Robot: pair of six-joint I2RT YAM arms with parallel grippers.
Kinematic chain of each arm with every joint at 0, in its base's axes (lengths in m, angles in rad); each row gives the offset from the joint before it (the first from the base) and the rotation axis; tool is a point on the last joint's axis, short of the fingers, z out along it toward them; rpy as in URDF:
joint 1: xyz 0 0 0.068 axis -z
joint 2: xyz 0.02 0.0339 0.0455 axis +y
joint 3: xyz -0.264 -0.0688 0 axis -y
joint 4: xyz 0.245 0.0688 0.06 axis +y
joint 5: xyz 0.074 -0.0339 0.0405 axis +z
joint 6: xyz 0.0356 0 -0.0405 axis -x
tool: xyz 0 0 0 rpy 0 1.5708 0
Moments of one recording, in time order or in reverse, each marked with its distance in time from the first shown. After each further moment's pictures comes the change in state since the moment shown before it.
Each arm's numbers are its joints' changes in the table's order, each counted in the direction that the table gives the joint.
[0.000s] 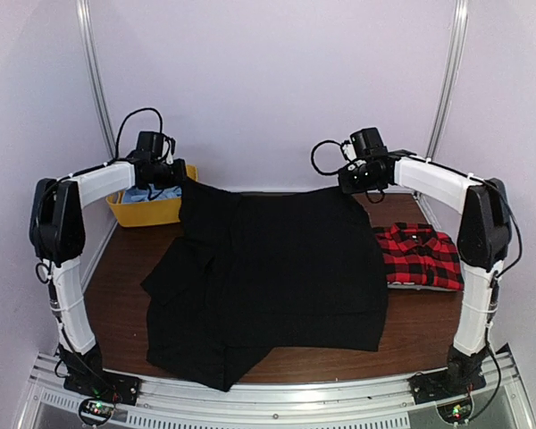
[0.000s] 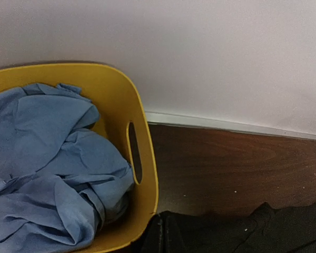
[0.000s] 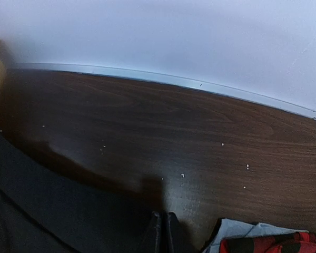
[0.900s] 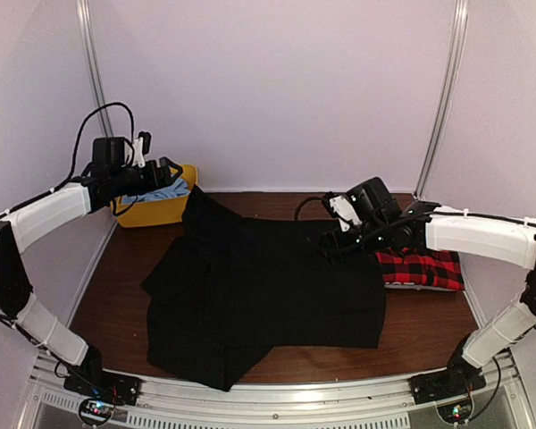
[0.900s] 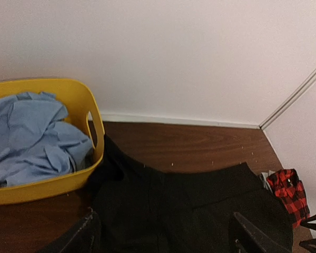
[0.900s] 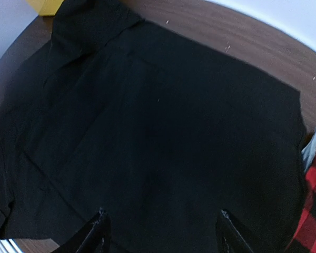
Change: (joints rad) left arm -0.025 -0.449 -0.406 -0.155 -0.216 0.015; right arm -0.305 -0.481 -0.616 -0.091 0.073 -0.060
